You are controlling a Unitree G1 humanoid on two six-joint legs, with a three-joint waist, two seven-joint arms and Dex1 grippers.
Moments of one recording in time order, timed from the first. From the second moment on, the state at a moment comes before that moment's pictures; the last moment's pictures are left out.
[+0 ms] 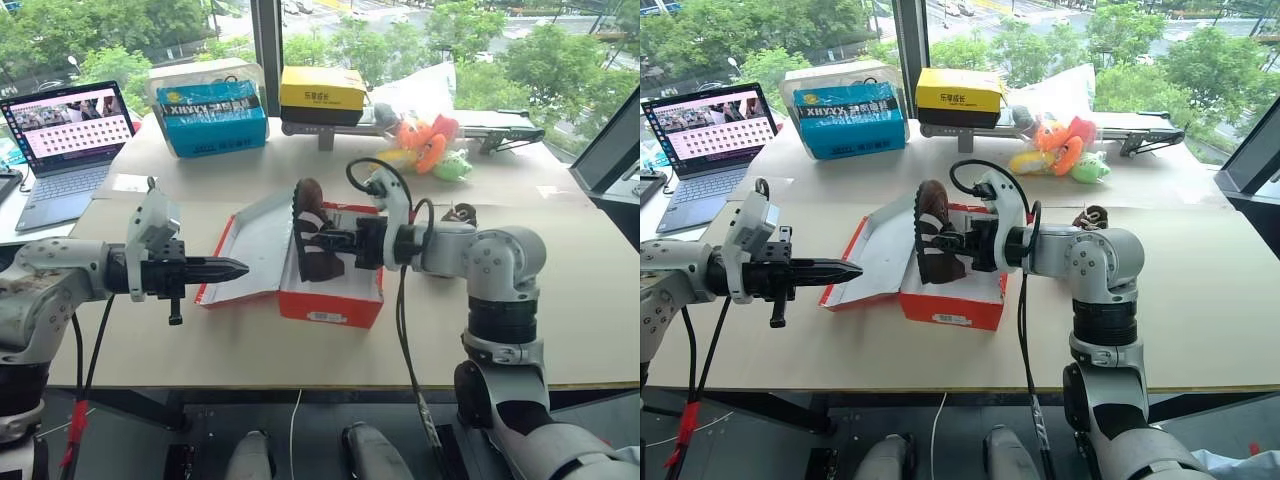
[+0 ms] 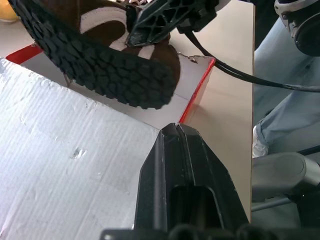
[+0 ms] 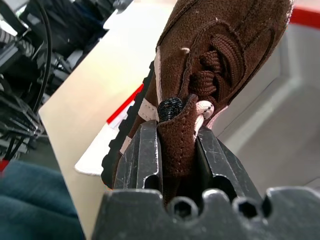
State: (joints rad) left arm -0.43 0.98 0.16 -0.23 -0.71 0.72 -1.20; right arm -0.89 -0.22 -0.15 -0.11 0.71 1.46 0.39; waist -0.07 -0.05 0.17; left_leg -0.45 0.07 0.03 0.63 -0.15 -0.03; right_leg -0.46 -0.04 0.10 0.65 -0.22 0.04
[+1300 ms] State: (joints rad) left arm -0.43 0.97 0.14 -0.23 -0.70 0.72 -1.21; right arm -0.85 -0.72 -0.03 0.41 0.17 1.05 0.24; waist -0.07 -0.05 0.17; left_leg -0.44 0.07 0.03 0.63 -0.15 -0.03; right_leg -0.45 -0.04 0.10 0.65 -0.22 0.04
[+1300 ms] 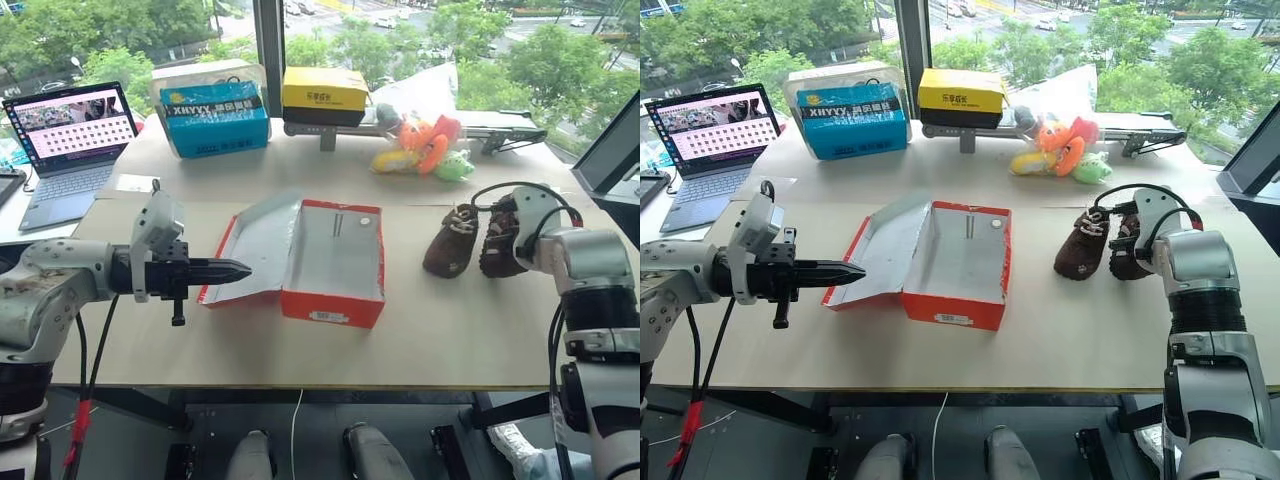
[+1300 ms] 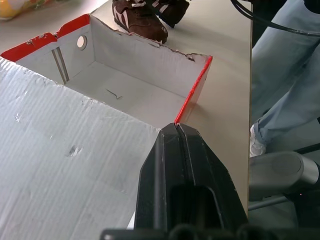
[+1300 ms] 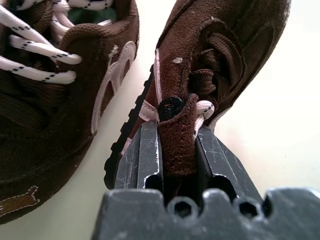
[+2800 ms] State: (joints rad) left arm -0.21 0.46 0.50 -0.17 -0.45 0.53 -0.27; right arm -0.20 -0.42 -0.11 -0.58 0.20 0.90 0.18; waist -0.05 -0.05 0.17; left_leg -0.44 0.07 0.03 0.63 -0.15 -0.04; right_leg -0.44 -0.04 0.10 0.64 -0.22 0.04
